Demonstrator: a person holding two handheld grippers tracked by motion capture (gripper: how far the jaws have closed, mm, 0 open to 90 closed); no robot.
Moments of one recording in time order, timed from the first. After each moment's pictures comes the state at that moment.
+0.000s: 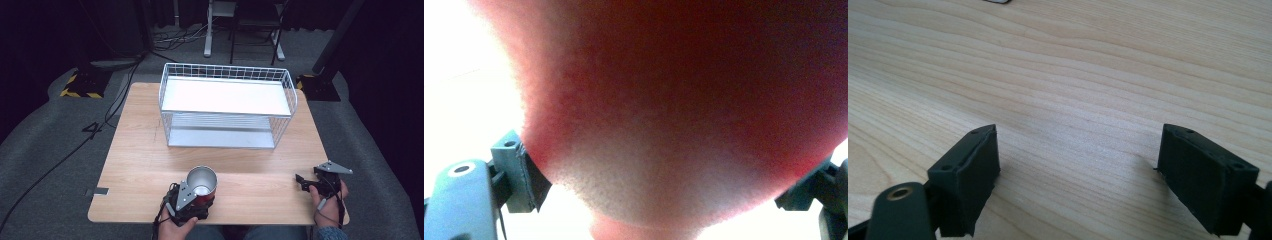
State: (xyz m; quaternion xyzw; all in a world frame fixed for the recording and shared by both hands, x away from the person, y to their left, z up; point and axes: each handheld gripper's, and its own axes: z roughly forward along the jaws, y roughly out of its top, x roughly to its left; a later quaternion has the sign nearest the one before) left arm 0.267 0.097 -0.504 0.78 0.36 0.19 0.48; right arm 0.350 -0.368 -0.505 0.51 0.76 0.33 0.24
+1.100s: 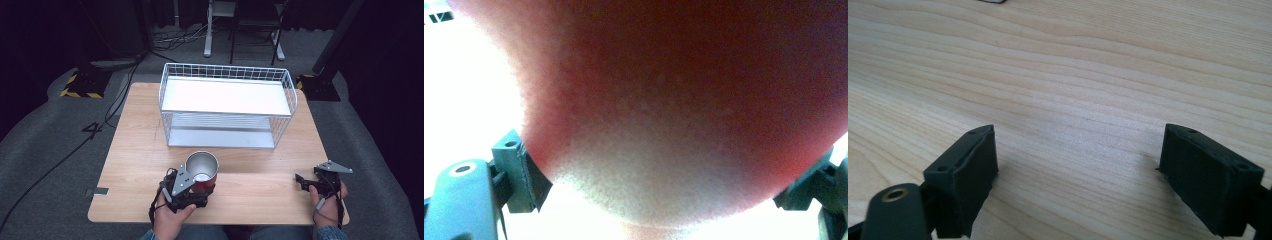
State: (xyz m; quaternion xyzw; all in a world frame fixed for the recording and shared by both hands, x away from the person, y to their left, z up) left arm 0.291 0.101 -0.450 0.77 0.34 0.19 0.50; right arm 0.352 -0.368 -0.505 0.52 0.75 0.33 0.23
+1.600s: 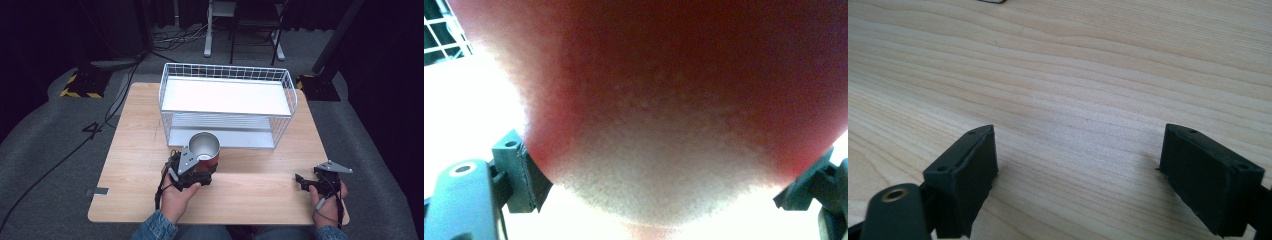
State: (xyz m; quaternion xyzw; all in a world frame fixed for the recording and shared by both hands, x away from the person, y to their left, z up) left arm 0.336 0.091 -0.442 0.75 0.35 0.22 0.51; right arm 0.352 -0.368 -0.505 0.52 0.75 0.33 0.23
